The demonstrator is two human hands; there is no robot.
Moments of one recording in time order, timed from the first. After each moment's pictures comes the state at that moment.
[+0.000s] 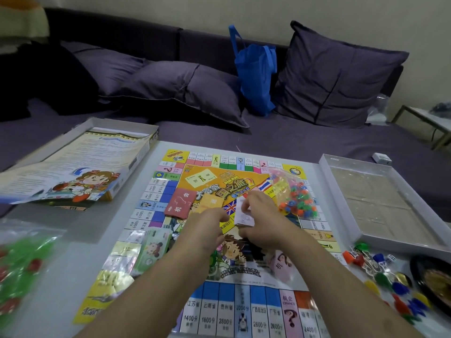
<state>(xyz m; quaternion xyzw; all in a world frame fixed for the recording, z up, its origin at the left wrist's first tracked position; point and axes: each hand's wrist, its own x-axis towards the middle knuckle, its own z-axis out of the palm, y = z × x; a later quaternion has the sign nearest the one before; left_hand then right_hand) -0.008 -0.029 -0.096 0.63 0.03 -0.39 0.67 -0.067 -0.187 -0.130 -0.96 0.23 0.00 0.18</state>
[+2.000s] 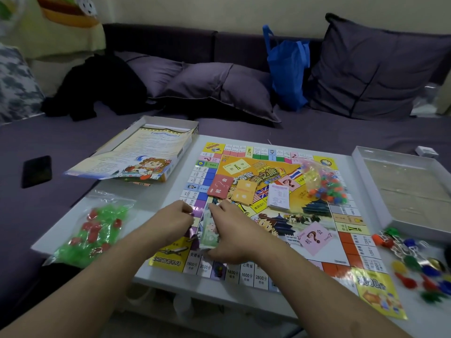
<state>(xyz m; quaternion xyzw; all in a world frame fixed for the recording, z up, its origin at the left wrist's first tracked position) 0.058 0.105 -0.119 0.89 -0.15 -0.25 0.34 -0.051 -0.042 -0.129 -0.98 0.05 0.05 0.17</state>
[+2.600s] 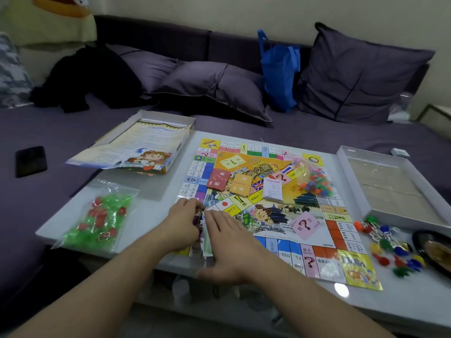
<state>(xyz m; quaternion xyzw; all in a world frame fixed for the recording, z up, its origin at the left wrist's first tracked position) 0.040 0.115 -0.150 0.89 -0.32 -0.19 0.26 -0.100 0.009 -0.132 -0.99 0.03 0.07 0.08</state>
